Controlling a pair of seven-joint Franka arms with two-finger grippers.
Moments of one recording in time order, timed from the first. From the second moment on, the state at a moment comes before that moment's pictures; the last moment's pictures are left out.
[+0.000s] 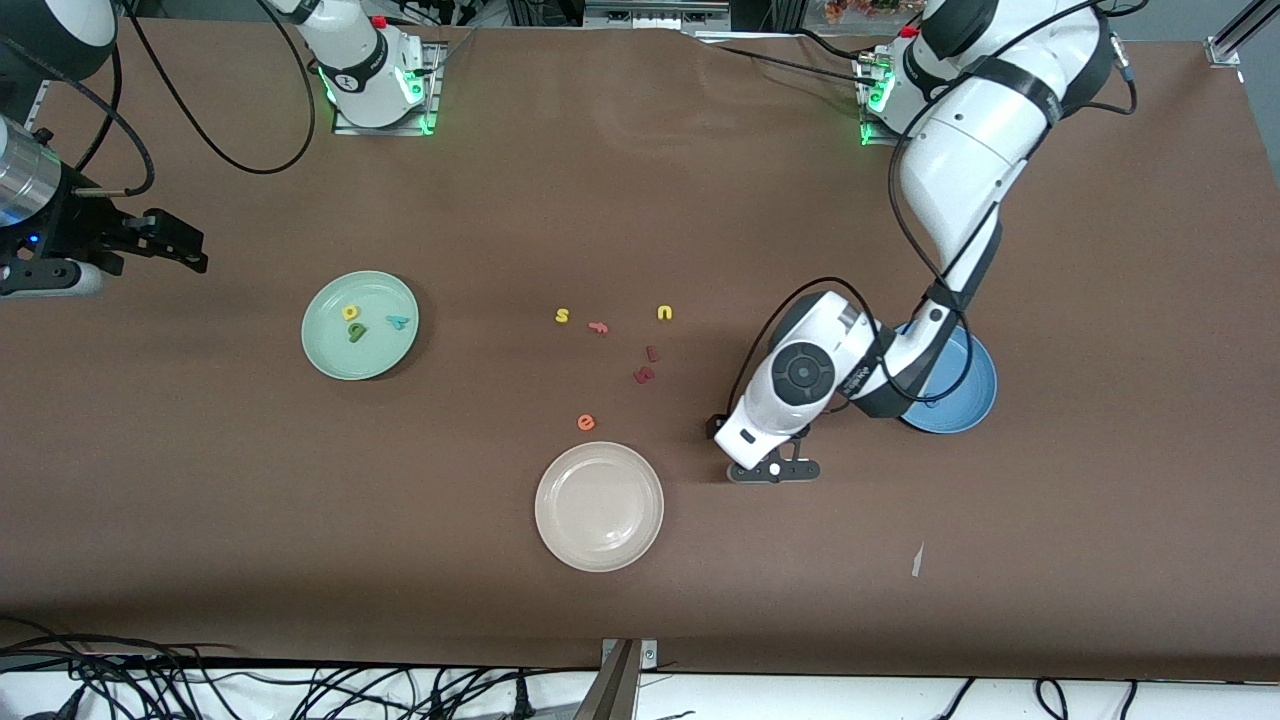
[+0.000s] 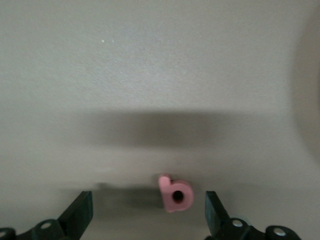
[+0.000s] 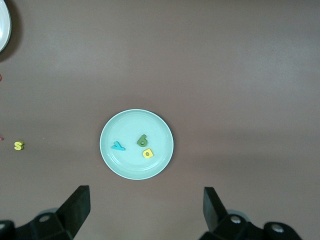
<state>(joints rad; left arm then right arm) -0.22 0.97 -0.37 -1.29 0.33 2.20 -0.74 -0.02 0.02 0.03 -1.70 -0.02 1.68 -0.04</state>
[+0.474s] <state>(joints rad) -0.25 0.97 -0.36 -1.28 0.33 2.22 -0.87 -0.02 0.02 0.03 -1.70 -0.02 1.68 -0.04</state>
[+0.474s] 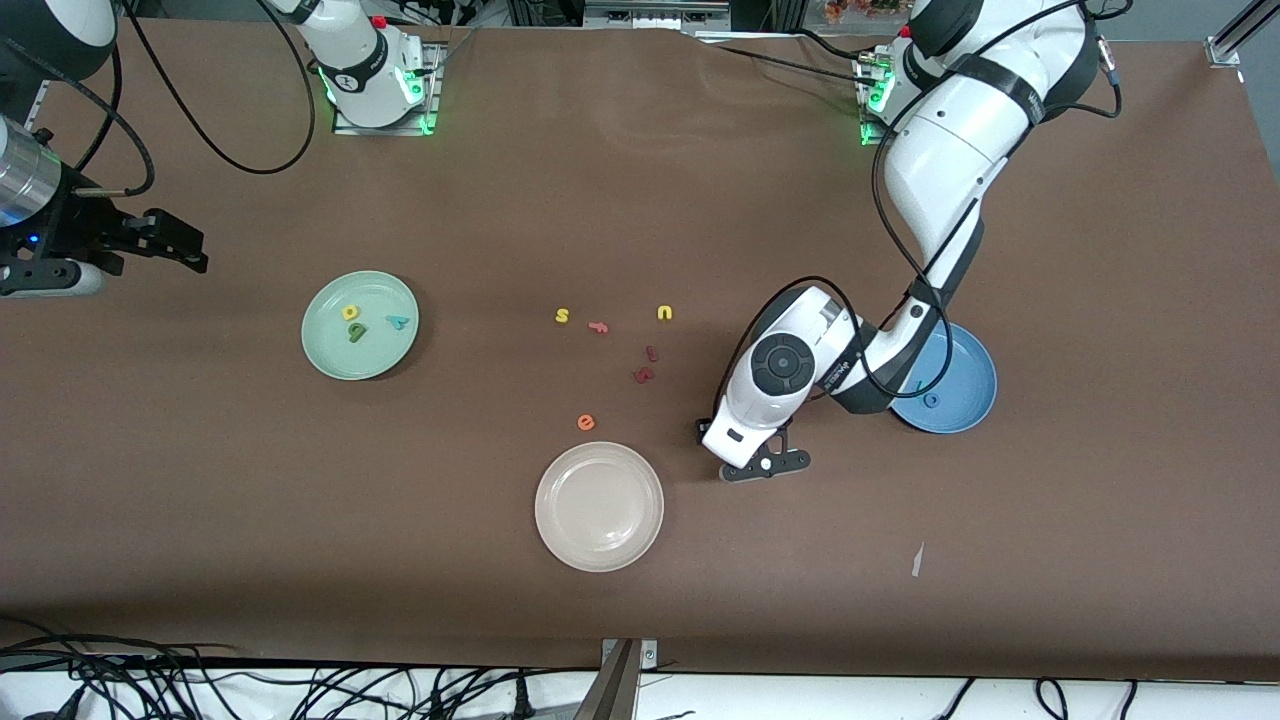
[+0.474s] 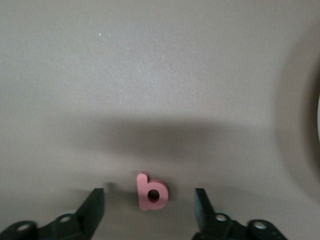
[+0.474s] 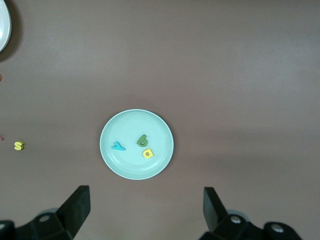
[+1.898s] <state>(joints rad) -0.28 0.98 -0.31 -1.25 0.33 2.23 -0.92 -0.02 0.02 0.03 -1.70 -0.02 1.68 -0.04</state>
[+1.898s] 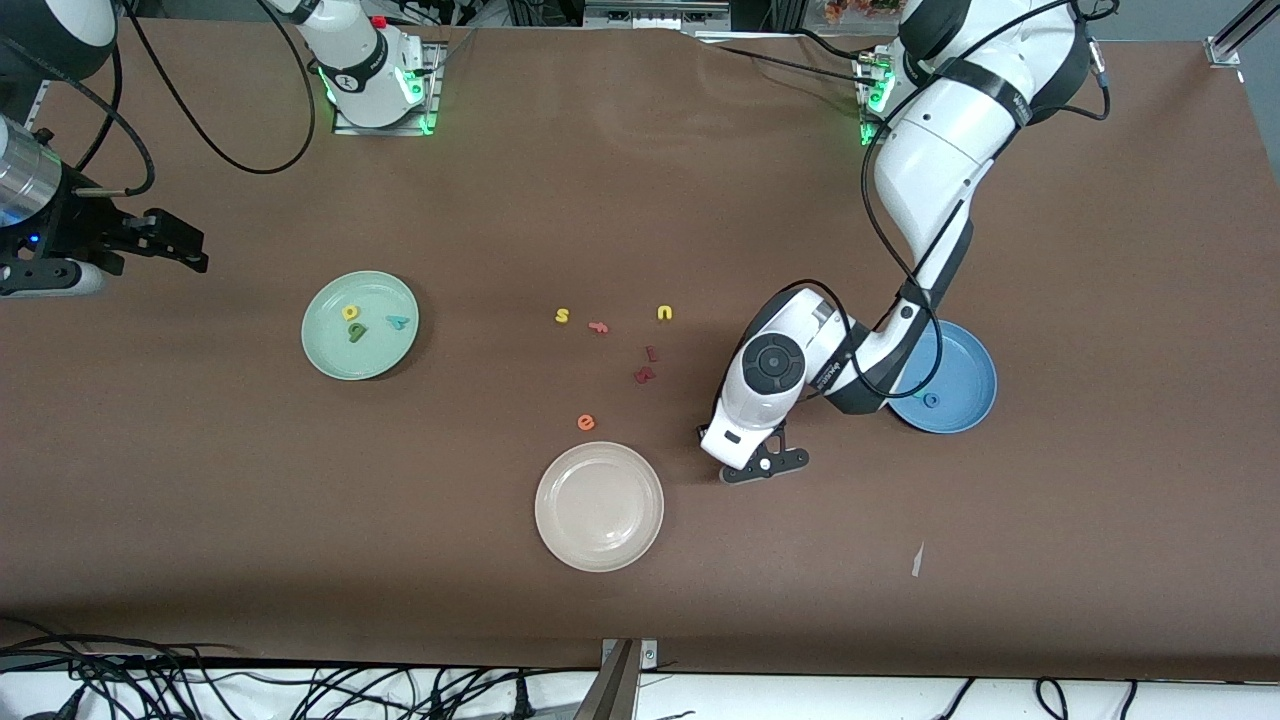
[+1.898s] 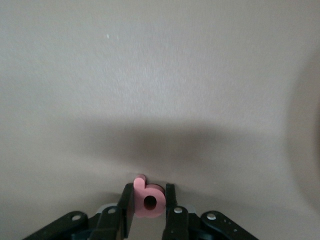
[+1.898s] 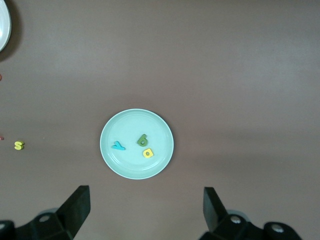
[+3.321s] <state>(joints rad) 0.24 0.52 -0.37 -1.92 0.33 2.32 -0.27 -0.02 0.02 0.03 -1.70 -0.02 1.68 -0.04</state>
